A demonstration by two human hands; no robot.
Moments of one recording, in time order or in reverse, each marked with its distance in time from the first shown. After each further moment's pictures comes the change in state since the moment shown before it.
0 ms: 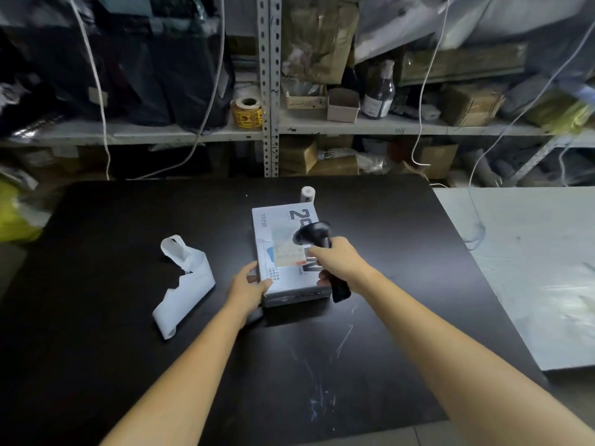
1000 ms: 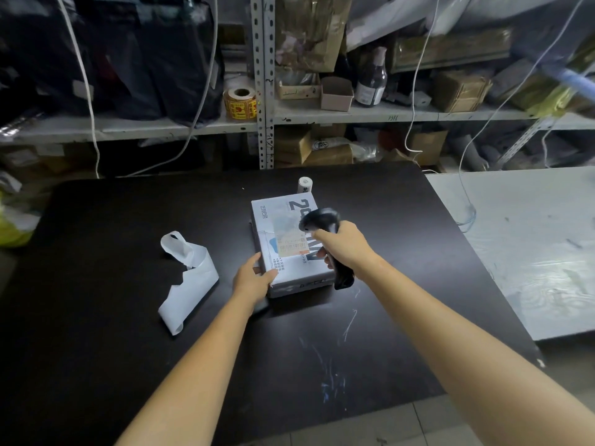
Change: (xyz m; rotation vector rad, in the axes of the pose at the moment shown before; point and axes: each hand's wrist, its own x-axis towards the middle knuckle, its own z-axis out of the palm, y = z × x) left_hand 0.008 -0.002 -0.006 0.128 -0.049 0.041; right_hand -0.009 -0.004 0.008 -0.028 0.166 -0.022
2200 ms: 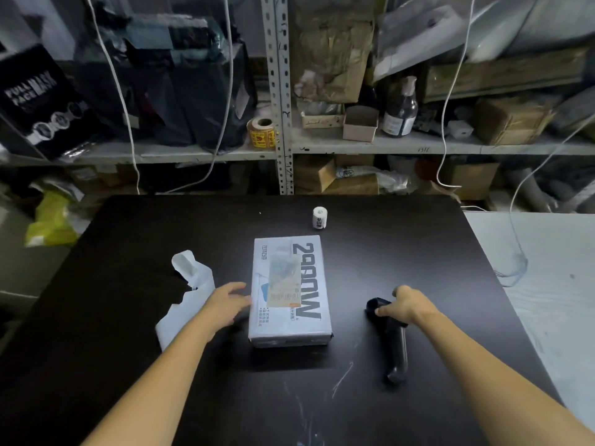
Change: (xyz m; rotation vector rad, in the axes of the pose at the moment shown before) left_hand -0.018 0.036 -0.027 0.160 0.063 -0.160; right_hand 0.098 0.107 -0.121 -0.813 -0.180 0.173
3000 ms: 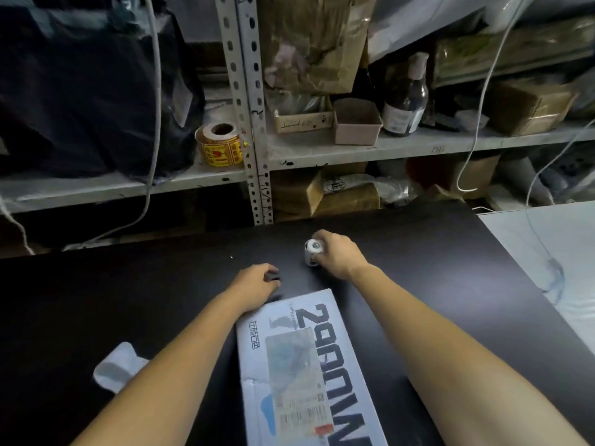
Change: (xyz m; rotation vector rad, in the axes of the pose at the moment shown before) left_hand 0.249 0.115 0.037 0.587 -0.148 0.437; right_hand 0.192 -0.198 -0.033 0.156 0.334 -0.395
